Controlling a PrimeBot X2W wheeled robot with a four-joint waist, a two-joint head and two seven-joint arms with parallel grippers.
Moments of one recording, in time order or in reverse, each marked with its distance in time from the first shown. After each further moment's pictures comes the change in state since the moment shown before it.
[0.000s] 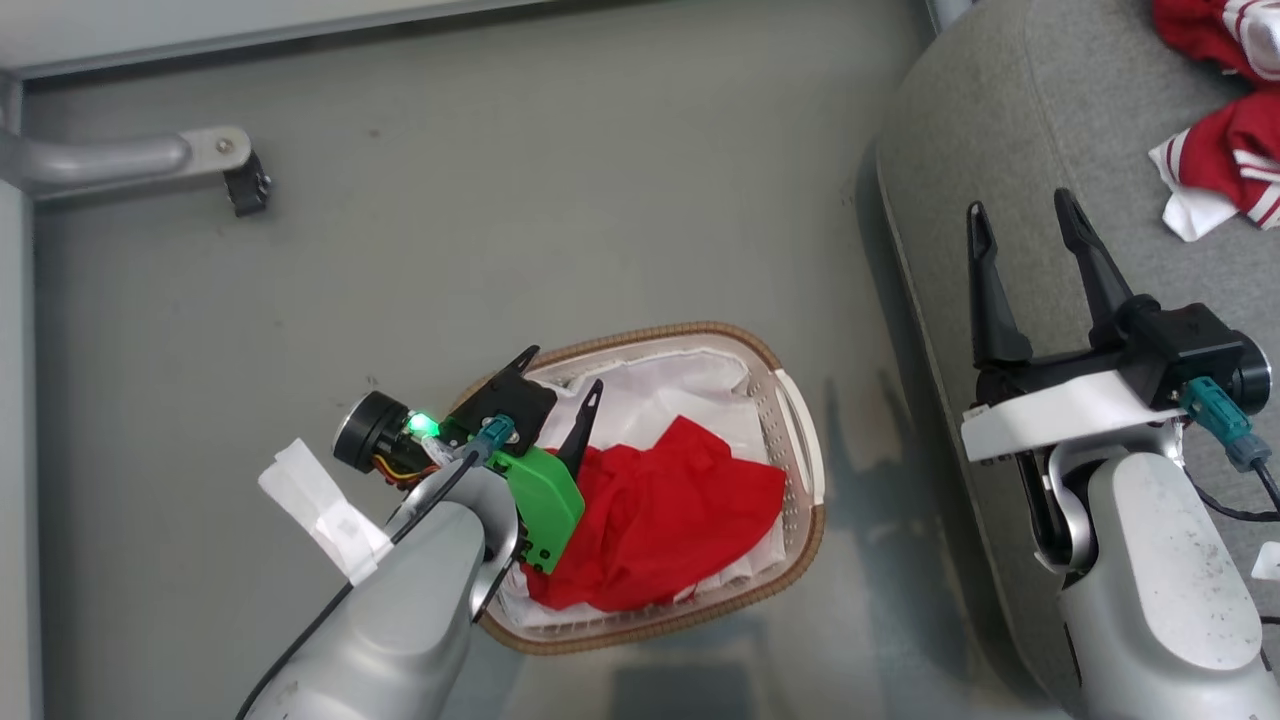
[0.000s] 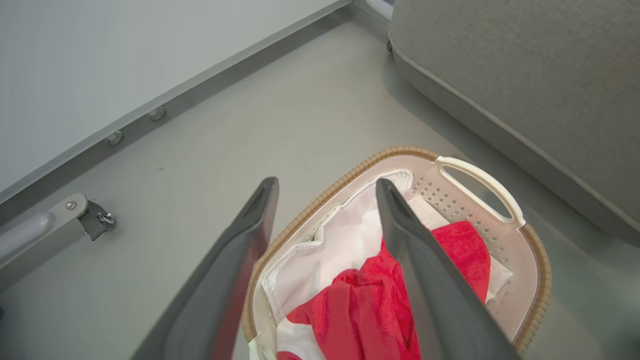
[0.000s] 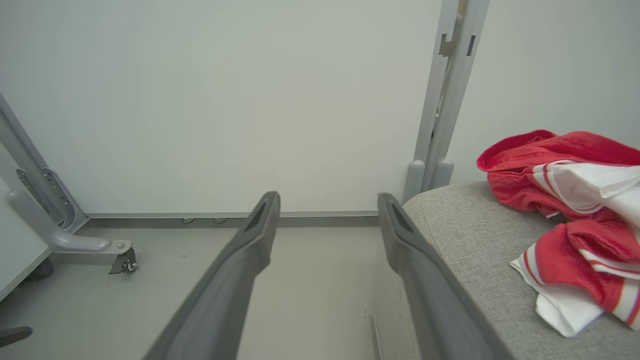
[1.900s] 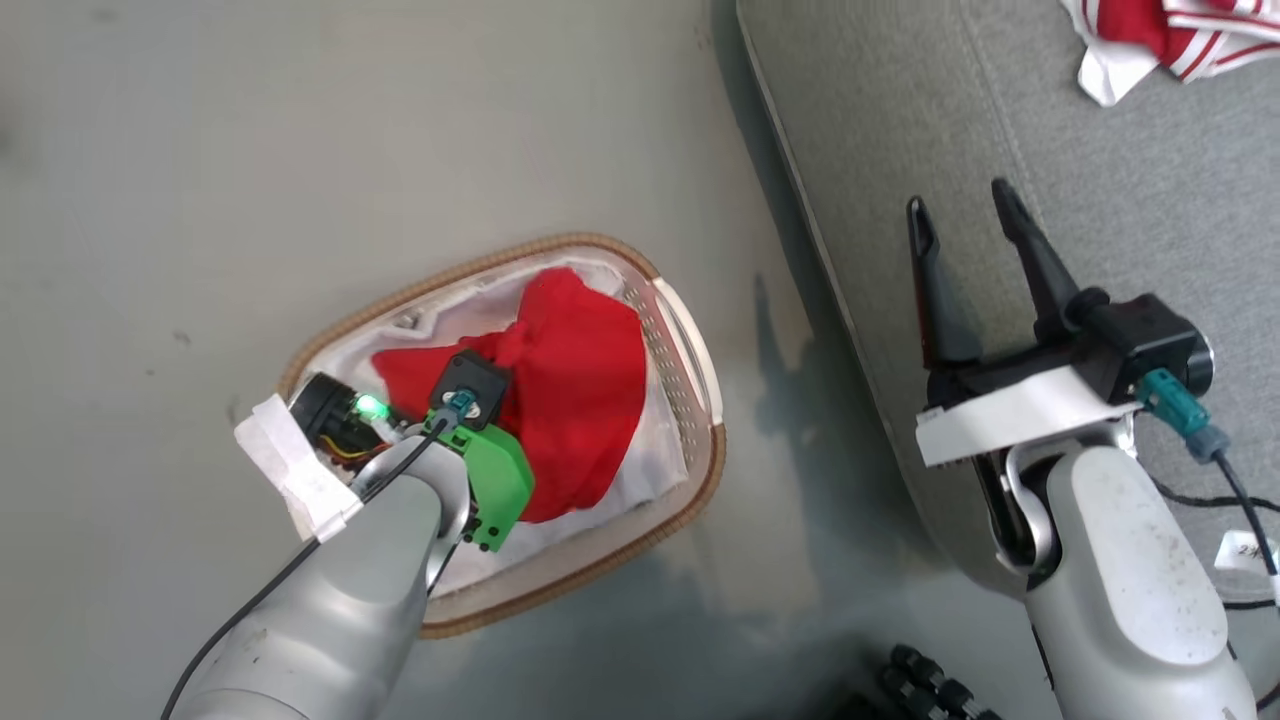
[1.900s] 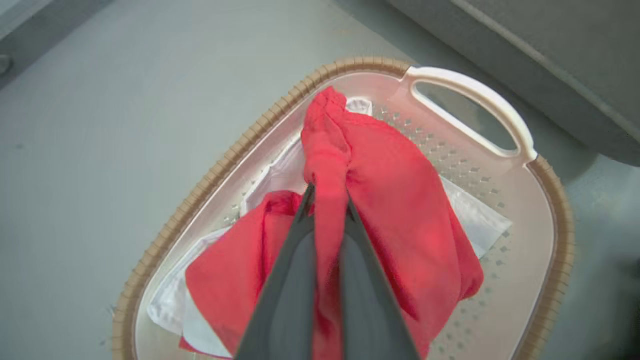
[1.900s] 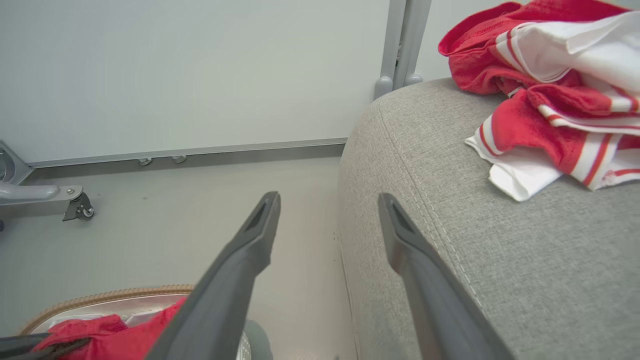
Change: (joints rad) left arm -0.164 0.026 -0.185 0.291 -0.124 0.029 -0.050; right arm -0.032 0.001 0.095 -0.005 0.062 0.000 0.000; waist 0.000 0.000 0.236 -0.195
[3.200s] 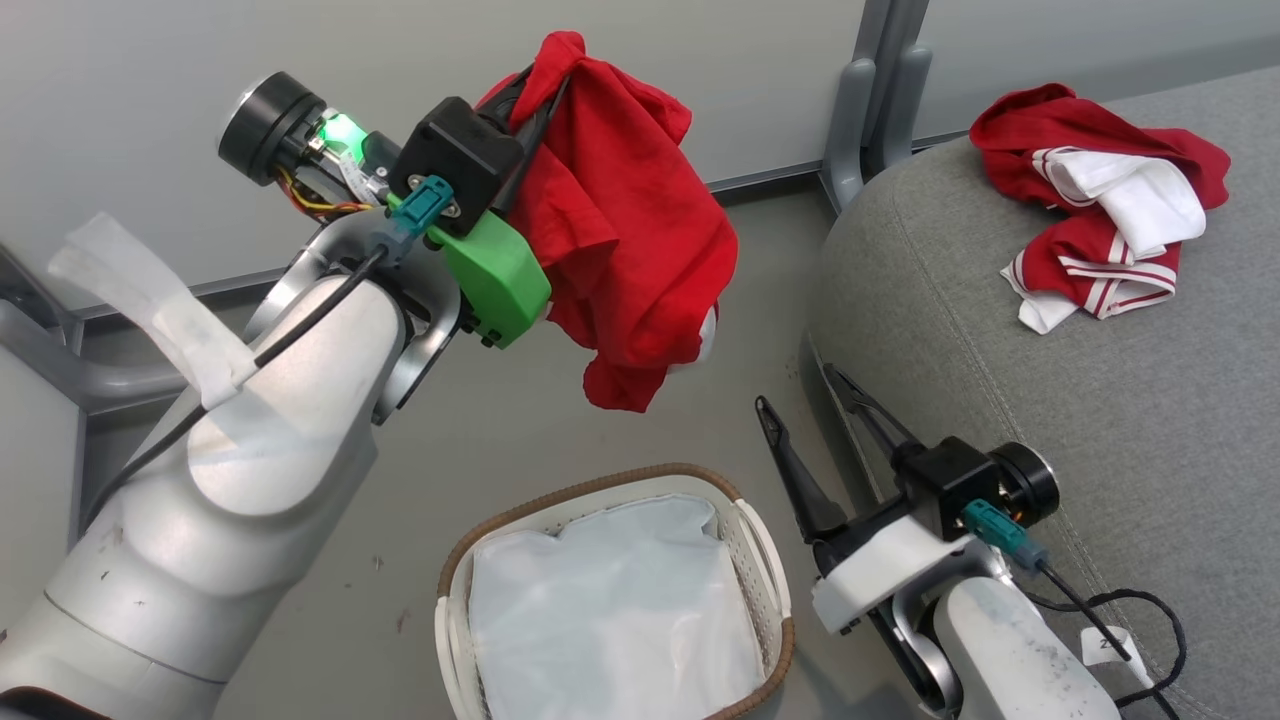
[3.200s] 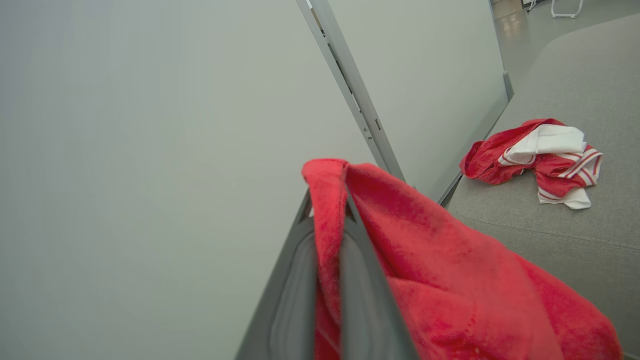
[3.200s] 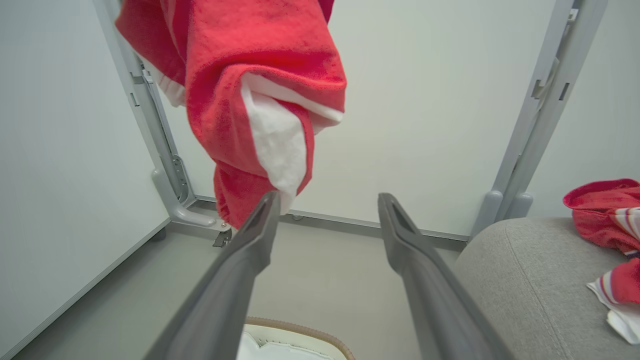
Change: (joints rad) left arm -0.130 0.234 0.047 -0.795 0.001 -0.006 0.240; right arm 0.137 0.000 0.237 0.102 -0.019 0.000 0.000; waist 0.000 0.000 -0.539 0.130
